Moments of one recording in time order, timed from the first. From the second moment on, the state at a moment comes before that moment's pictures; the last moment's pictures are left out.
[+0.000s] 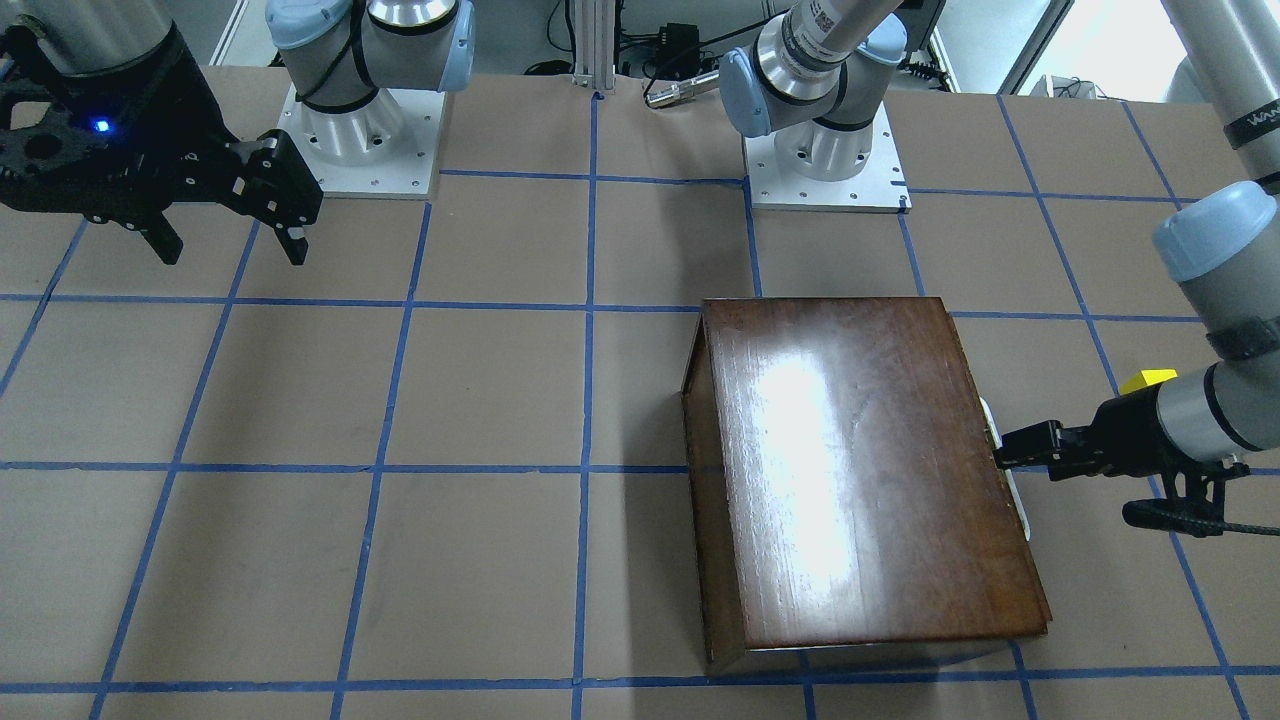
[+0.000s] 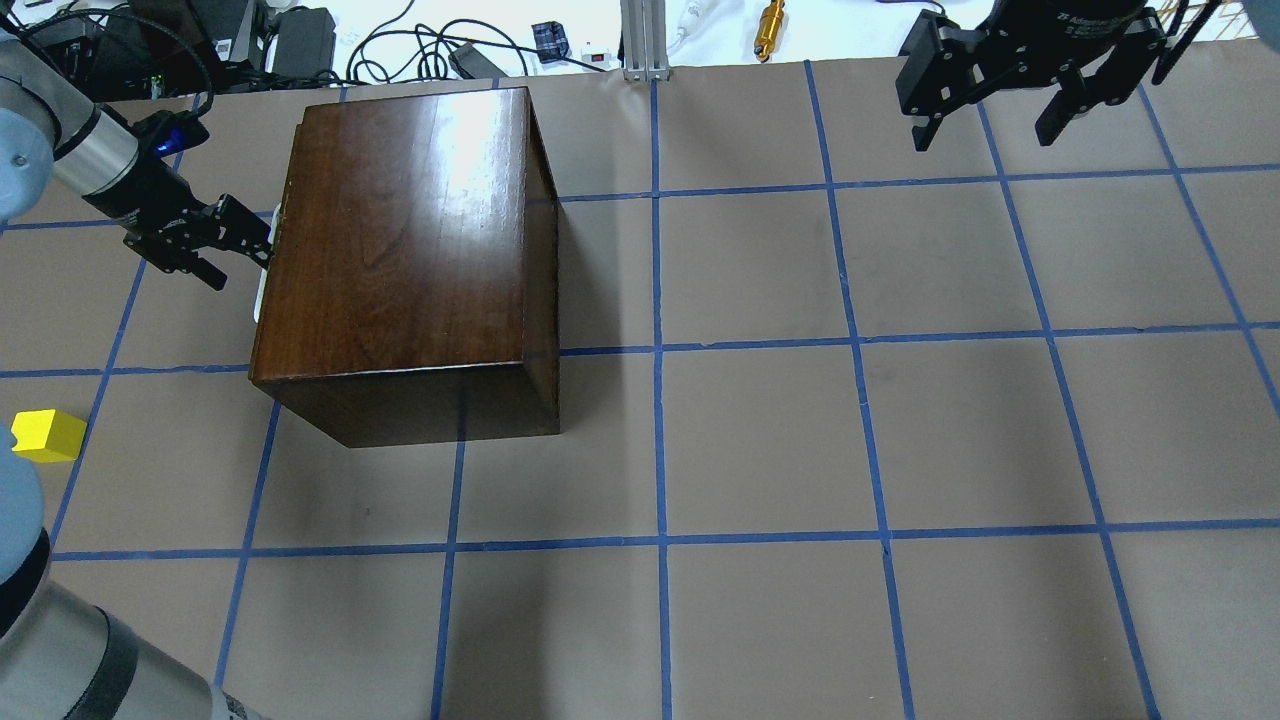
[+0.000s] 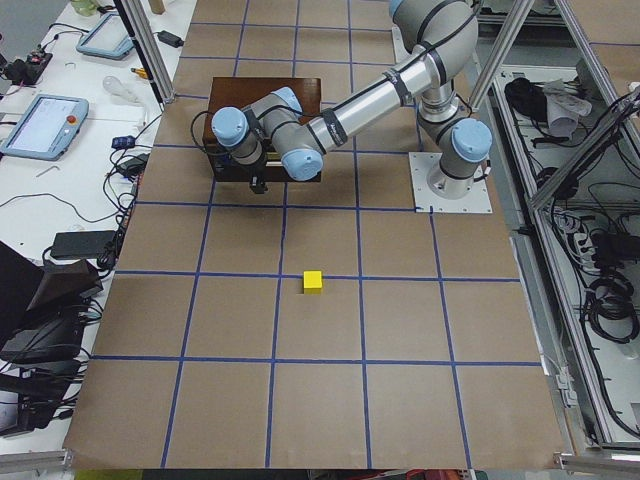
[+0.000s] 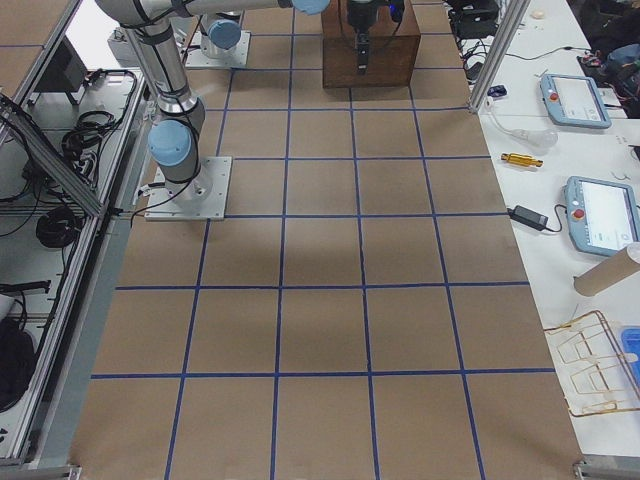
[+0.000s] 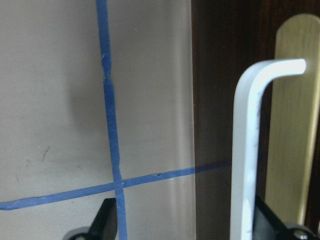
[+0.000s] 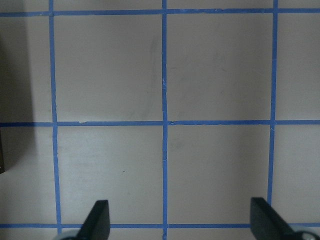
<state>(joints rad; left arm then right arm) -1.11 -2.01 -1.50 -1.44 1.38 0.51 1.54 -1.53 1.41 -1.53 -1.56 -0.04</state>
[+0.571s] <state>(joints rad) -1.11 -2.01 -1.50 -1.43 1.39 0.51 1.54 -1.53 1.41 -1.53 -1.56 -0.04</state>
